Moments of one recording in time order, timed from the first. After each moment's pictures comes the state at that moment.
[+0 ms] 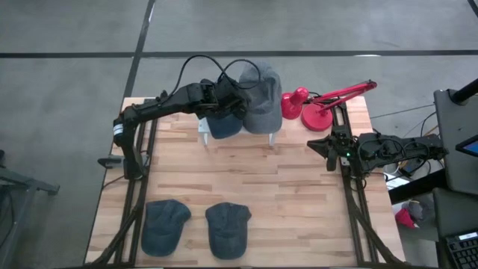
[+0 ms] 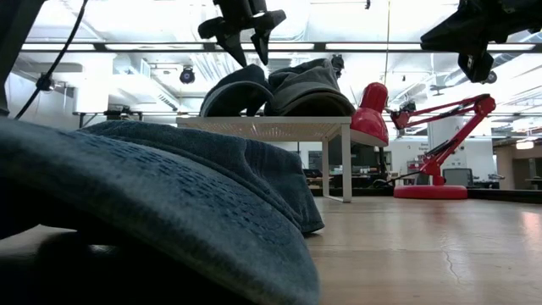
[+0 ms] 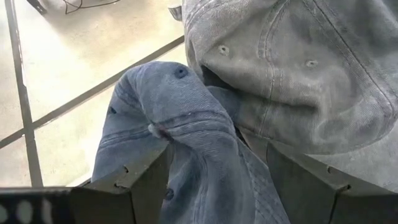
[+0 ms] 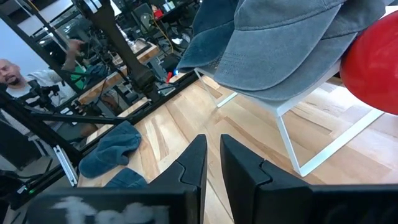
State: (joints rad) left arm 0.25 1.79 1.99 -1.10 -0.63 -0.51; right arm 0.16 0.35 0.48 -0.36 0.42 0.65
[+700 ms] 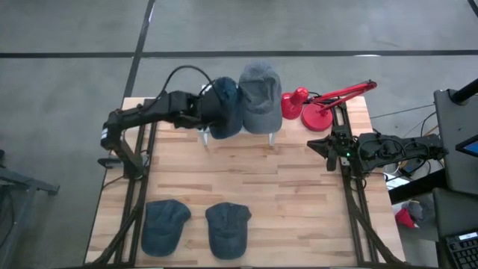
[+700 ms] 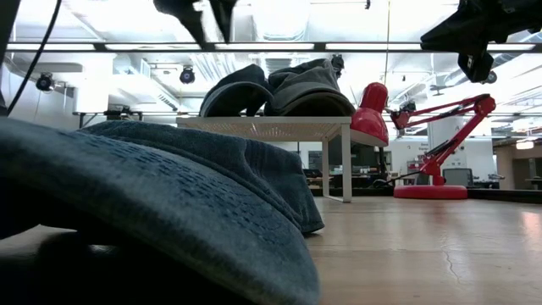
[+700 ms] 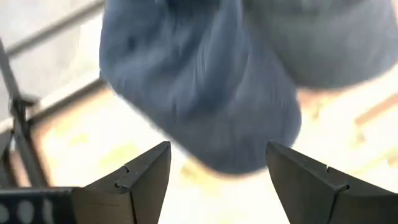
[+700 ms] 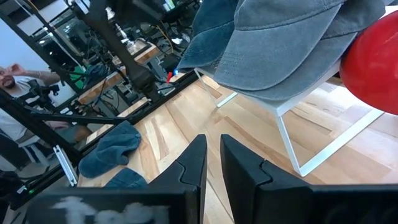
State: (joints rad) left arm 0.11 1.67 1.99 -1.49 -0.48 -0.84; right arm 0.16 0.35 0.48 -0.36 0.42 0.65
